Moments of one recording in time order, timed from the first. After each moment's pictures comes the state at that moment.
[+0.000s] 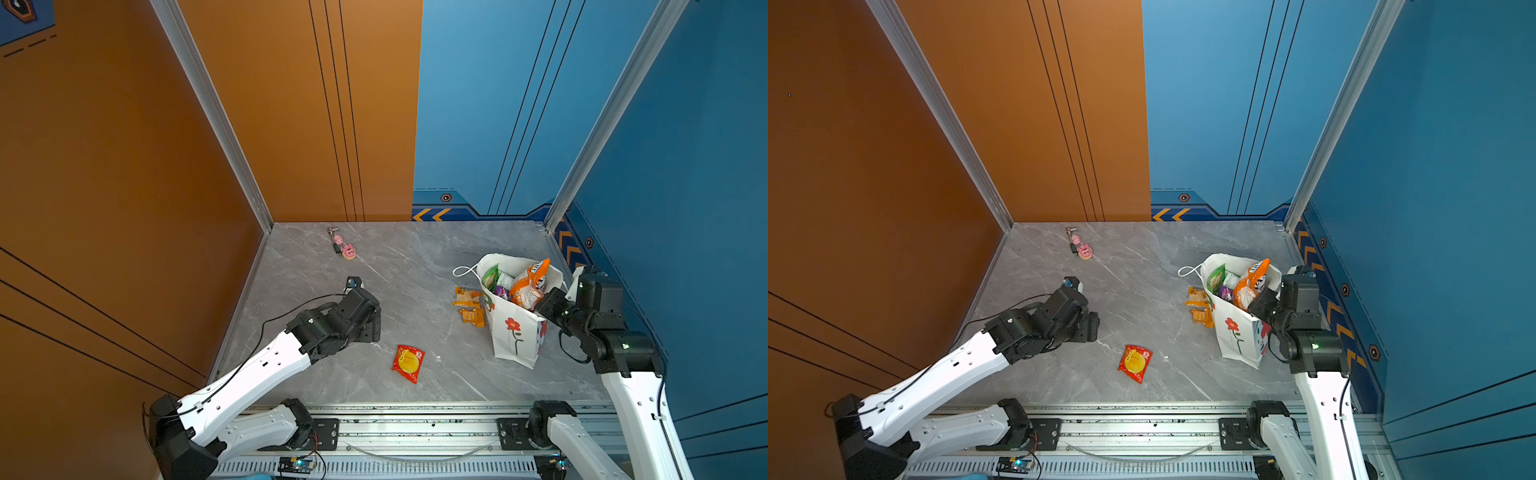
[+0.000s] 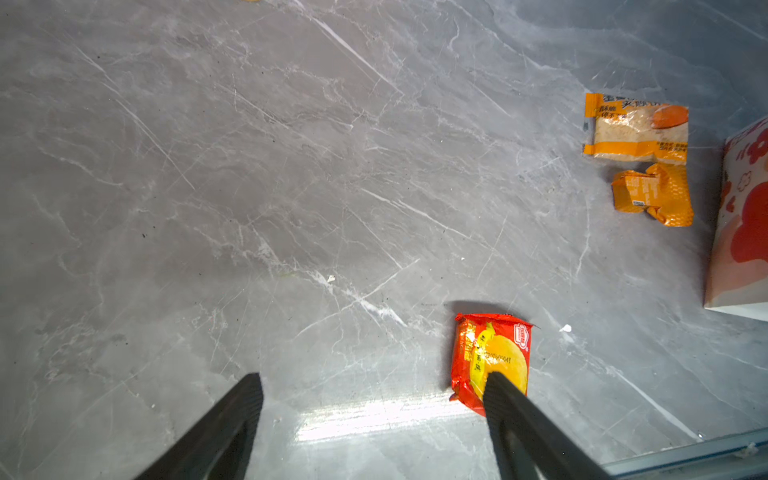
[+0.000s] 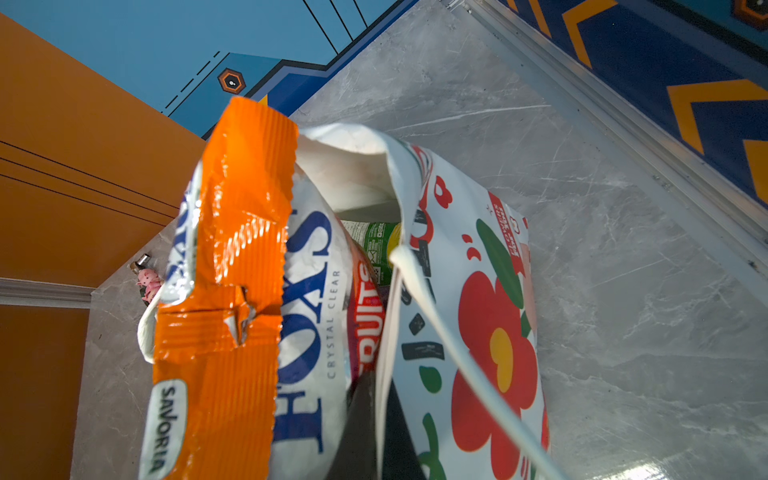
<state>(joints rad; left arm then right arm) -0.80 1.08 1.00 -0.92 -0.31 -0.66 -0.01 0.78 1.02 -0.92 -0.01 0.60</state>
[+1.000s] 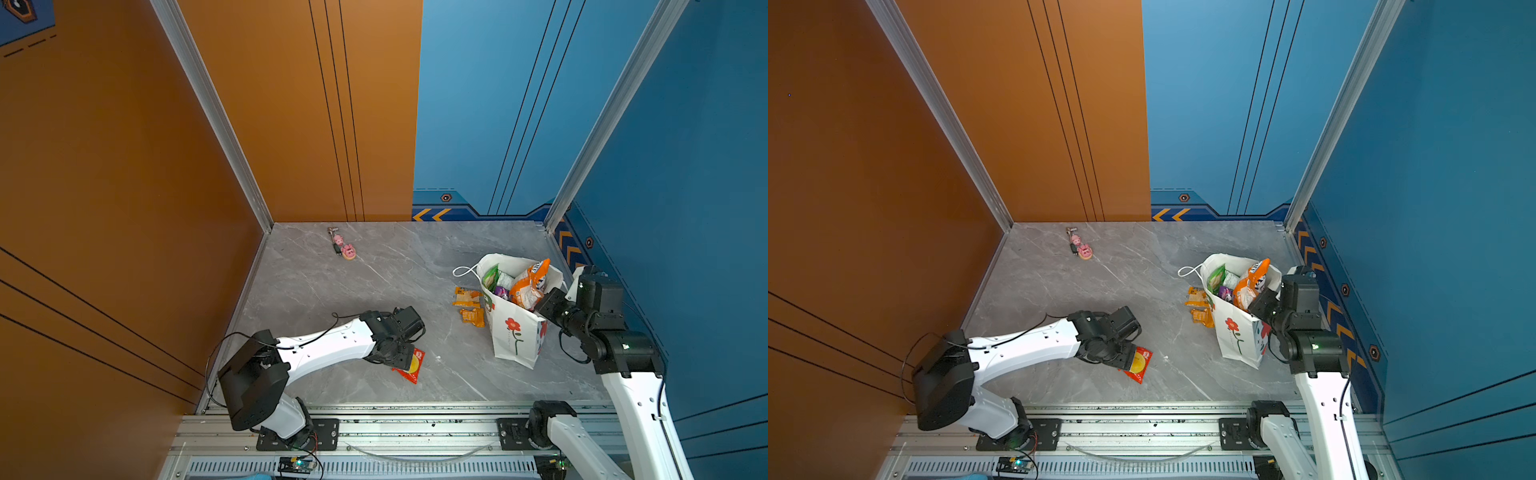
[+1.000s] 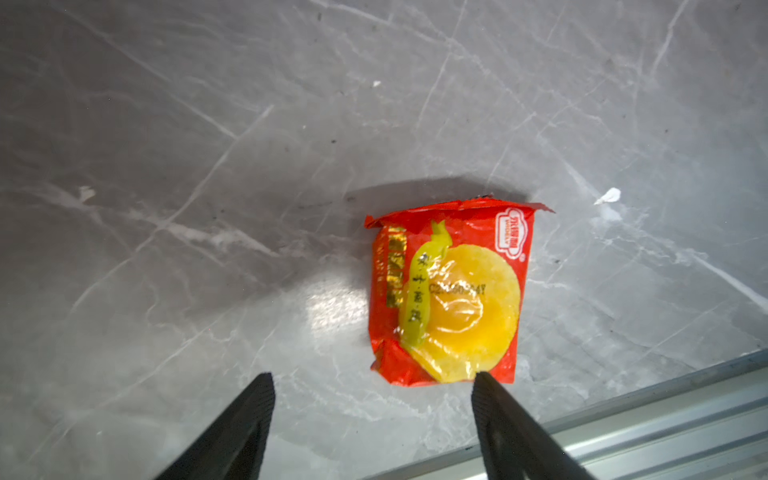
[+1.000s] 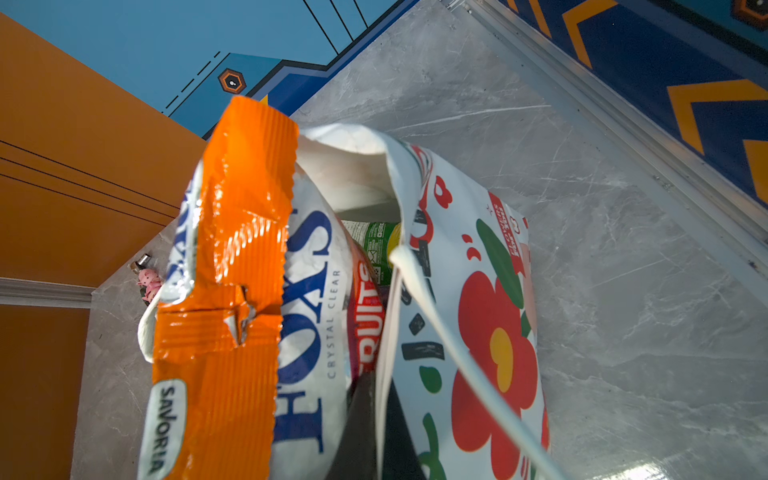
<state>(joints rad) -0.97 1.55 1.00 -0.79 -0.06 -0.72 -0.01 0.78 1.02 -0.92 -0.01 0.60</state>
